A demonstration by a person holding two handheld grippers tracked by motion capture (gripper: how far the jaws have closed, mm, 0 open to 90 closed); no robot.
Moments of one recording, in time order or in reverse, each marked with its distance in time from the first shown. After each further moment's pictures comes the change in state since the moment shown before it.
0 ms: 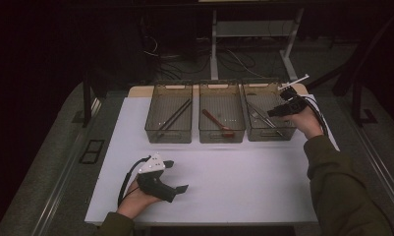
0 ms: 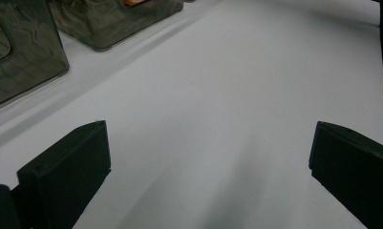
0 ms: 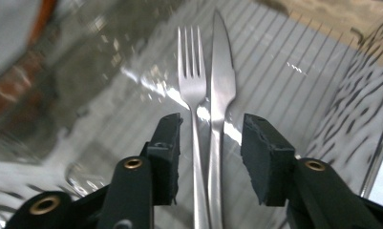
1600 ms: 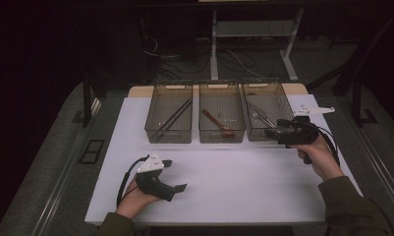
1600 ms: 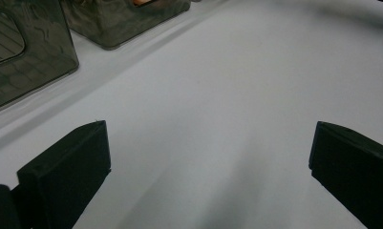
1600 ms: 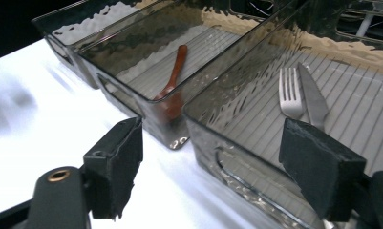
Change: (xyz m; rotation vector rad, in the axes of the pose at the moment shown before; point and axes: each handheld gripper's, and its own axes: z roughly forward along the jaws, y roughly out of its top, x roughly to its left) left arm 0.002 0.000 -0.002 0.000 0.018 -0.006; right arm 0.062 -0.082 -0.053 -0.359 0.187 -0.044
